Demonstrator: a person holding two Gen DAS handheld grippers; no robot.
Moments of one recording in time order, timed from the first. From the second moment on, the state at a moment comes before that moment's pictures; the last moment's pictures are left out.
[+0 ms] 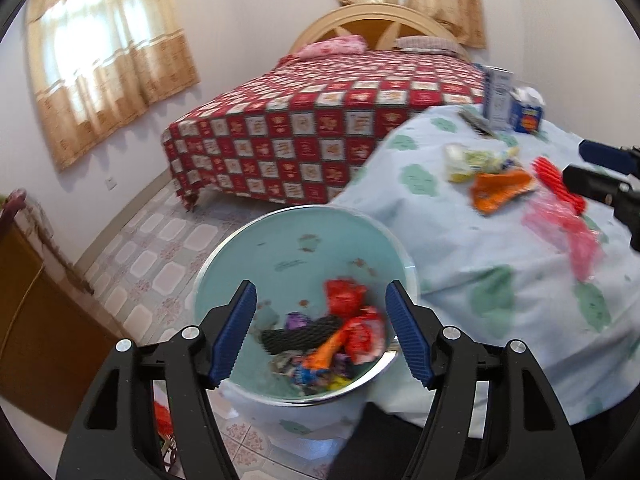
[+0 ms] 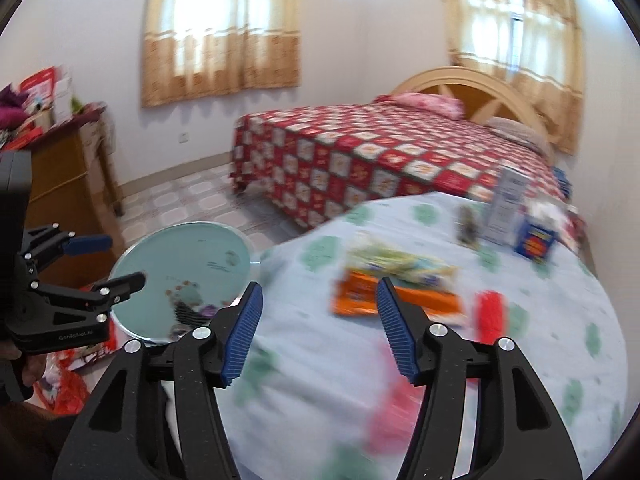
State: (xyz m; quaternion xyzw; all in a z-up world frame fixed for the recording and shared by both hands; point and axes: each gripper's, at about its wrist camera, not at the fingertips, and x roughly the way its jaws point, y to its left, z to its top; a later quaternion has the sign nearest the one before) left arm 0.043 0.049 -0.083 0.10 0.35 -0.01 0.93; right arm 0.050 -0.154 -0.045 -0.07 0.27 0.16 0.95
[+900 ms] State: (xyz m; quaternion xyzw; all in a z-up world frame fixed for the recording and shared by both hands) left arm 0.064 -0.173 -0.113 0.12 0.40 -0.16 0.89; right arm 0.003 -0.363 -0.107 0.06 0.28 -0.01 0.96
